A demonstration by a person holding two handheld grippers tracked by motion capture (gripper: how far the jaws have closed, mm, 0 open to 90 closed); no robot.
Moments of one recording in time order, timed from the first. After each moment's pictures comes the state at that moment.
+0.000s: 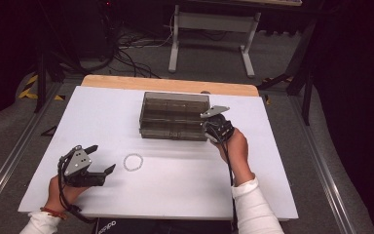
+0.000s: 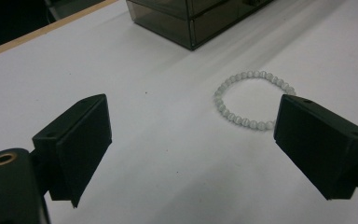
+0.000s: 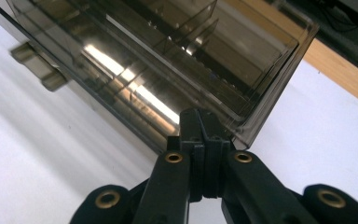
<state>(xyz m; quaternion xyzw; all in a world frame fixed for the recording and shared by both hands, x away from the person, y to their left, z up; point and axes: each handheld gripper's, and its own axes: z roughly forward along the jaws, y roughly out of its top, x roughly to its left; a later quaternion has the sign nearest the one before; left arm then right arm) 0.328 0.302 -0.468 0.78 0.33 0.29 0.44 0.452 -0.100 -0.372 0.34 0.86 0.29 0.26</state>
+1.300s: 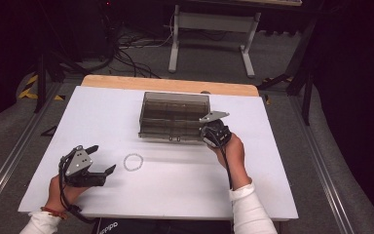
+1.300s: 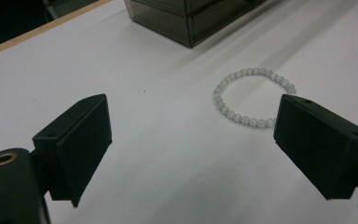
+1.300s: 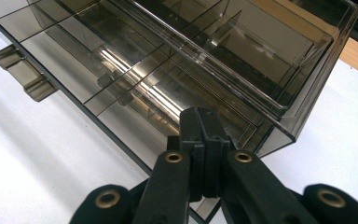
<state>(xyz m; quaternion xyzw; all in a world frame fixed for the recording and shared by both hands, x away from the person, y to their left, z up) 0.329 0.301 -0.469 0.79 0.33 0.29 0.43 0.450 -0.100 -0.390 0.34 0.85 0.32 0.24</state>
